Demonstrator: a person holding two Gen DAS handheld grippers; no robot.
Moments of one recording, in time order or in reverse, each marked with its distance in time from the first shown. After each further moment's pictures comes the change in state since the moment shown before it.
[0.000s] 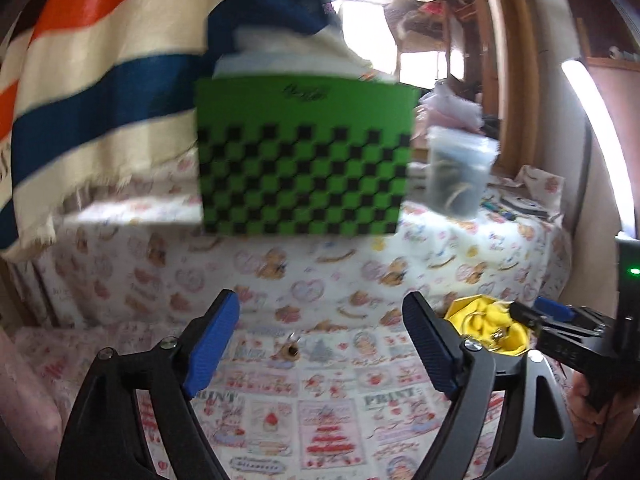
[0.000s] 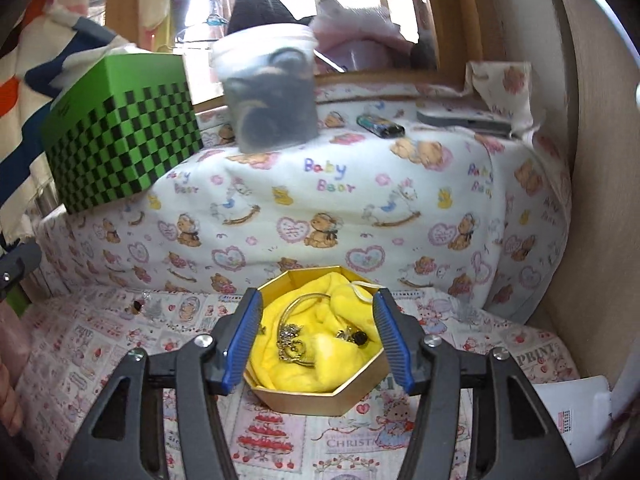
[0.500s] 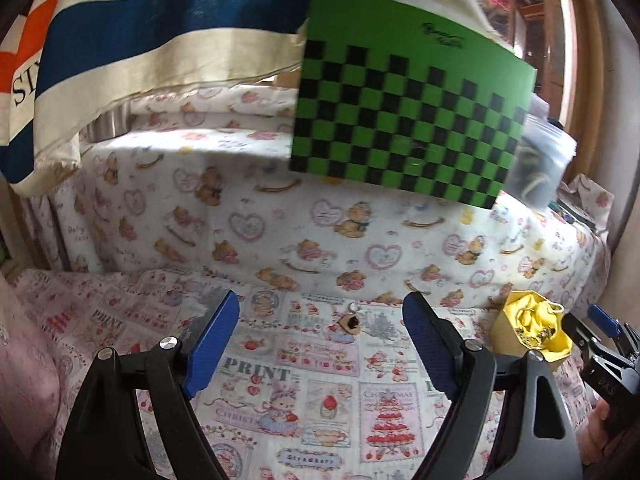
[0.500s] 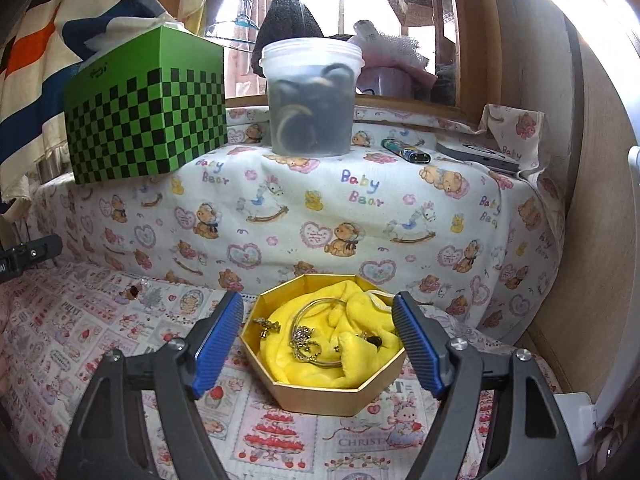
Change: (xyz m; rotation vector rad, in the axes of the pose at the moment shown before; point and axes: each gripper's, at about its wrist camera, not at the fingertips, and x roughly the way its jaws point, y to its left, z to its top) left arm 0.026 0.054 -0.017 -0.137 0.118 0.094; right arm -0.007 0.027 -0.010 -0.124 -0.064 -0.062
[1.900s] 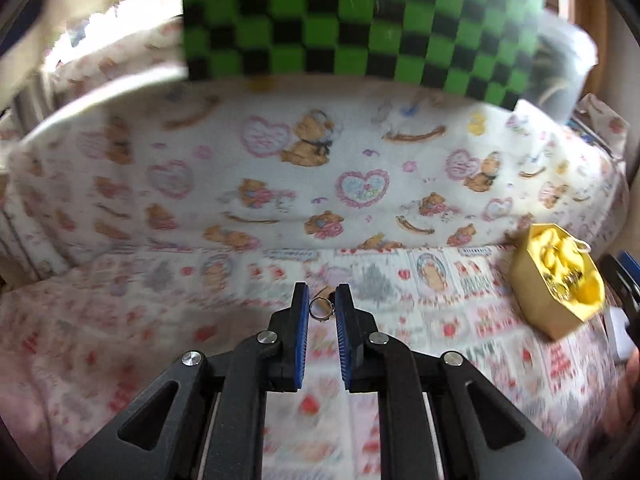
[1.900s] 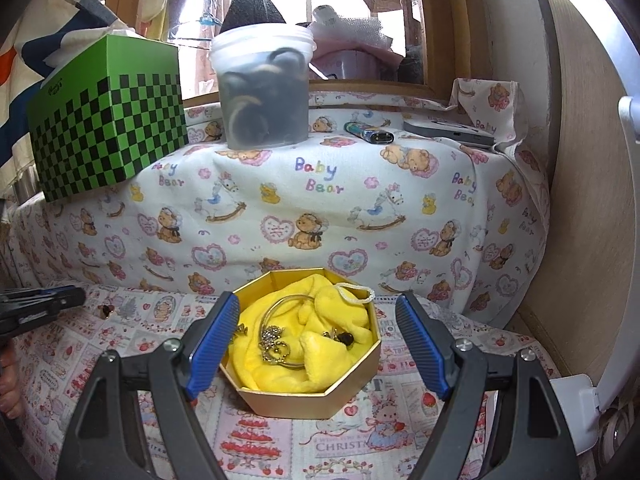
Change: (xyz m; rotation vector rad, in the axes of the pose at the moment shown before) left arm 0.058 -0.042 -0.012 0.147 0.247 -0.027; right arm 0.009 -0.019 0.001 0.084 0.032 -0.051
